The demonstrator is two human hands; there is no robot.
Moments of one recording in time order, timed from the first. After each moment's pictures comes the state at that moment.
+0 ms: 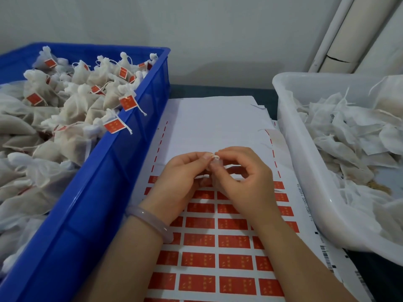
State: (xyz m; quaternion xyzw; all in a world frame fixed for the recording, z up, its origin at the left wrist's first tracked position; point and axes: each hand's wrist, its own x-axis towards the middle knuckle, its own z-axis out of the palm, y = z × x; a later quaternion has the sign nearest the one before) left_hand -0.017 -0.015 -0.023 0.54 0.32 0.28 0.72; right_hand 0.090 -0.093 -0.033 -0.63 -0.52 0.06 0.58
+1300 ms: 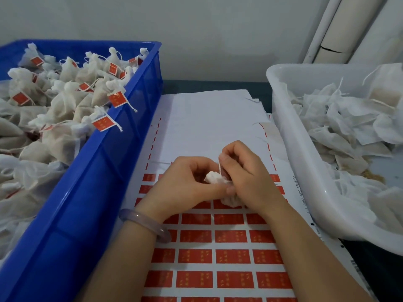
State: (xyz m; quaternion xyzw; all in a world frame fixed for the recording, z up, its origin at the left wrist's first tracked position) left_hand -0.023 -0.025 -0.012 0.79 0.27 0.17 0.53; right_hand 0.109 -0.095 -0.030 -0.61 -0.53 0.24 0.53
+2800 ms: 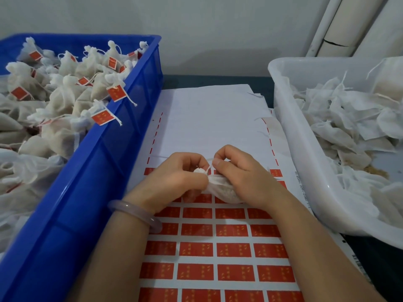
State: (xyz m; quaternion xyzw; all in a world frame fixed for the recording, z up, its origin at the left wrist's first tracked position) left_hand -0.033 -0.016 -0.005 0.73 0.30 0.10 0.61; right_hand 0.110 -0.097 -0.025 -0.65 -0.54 0.32 0.44
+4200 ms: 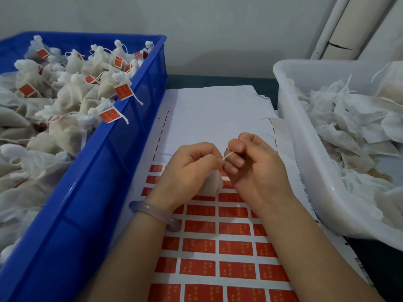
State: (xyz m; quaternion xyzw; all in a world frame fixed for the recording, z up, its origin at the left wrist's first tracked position) left_hand -0.016 -0.027 -0.007 0.75 0.23 0.29 0.54; right_hand 0.097 -0.091 -0.013 -0.35 -0.19 0.50 0.77
